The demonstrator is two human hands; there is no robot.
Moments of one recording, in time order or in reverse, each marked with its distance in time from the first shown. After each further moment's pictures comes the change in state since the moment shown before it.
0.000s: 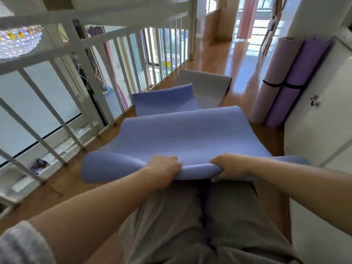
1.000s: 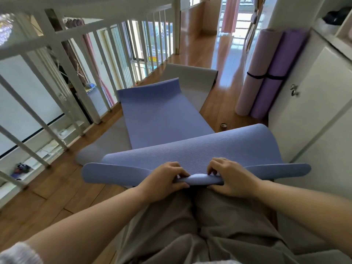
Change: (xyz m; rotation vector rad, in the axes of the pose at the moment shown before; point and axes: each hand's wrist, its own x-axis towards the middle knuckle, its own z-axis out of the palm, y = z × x) left_hand 0.003 0.028 0.053 -0.730 0.399 0.282; right_hand -0.041 0.024 0.078 0.218 0.532 -0.201
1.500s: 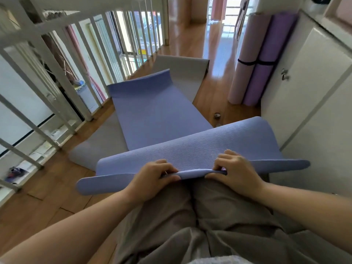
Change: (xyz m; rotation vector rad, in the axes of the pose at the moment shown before) left_hand -0.022 -0.006 0.012 -0.137 0.120 -0.042; right_hand -0.032 0.000 0.022 -0.048 0.392 0.045
